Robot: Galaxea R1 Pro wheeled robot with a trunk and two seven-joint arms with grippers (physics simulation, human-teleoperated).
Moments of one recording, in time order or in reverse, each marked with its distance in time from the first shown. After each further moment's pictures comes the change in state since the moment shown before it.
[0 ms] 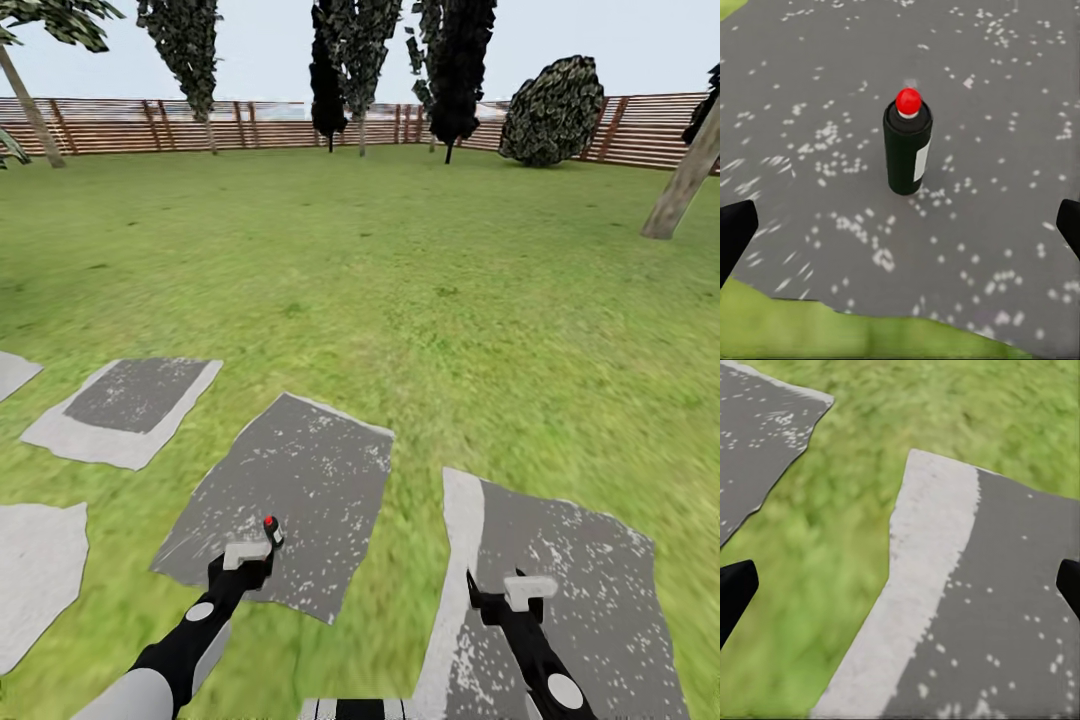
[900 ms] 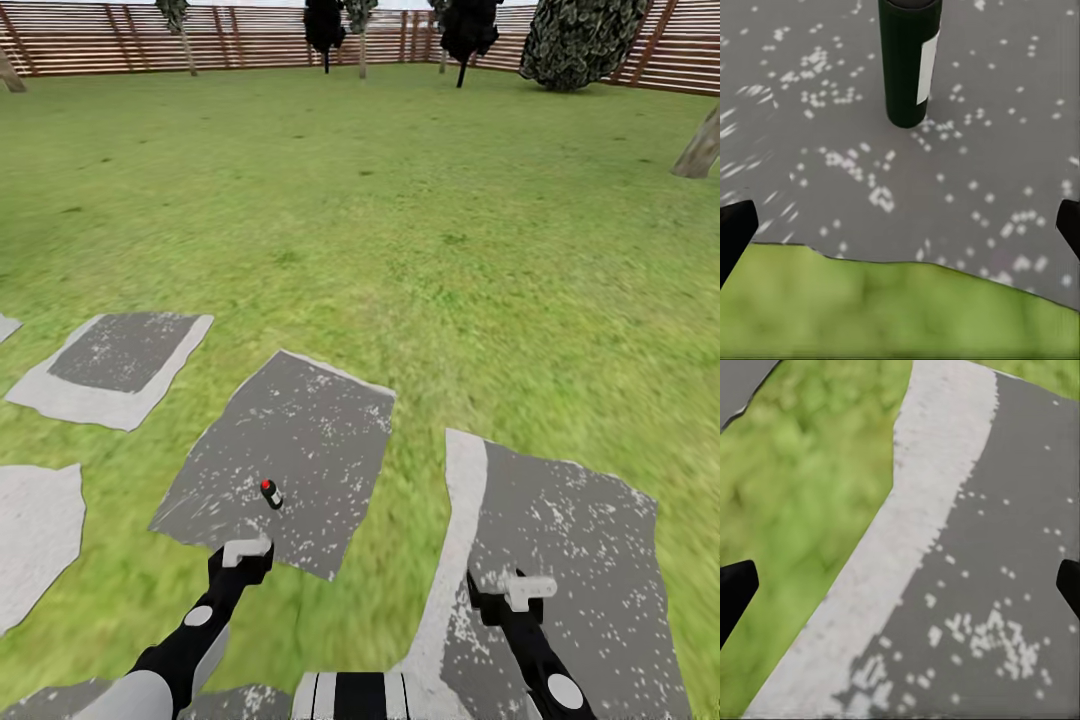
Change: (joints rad) left arm 0.002 0.000 -0.001 0.009 -0.001 -0.108 -0.001; right arm 0.000 0.000 0.000 0.002 0.000 0.000 0.000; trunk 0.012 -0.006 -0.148
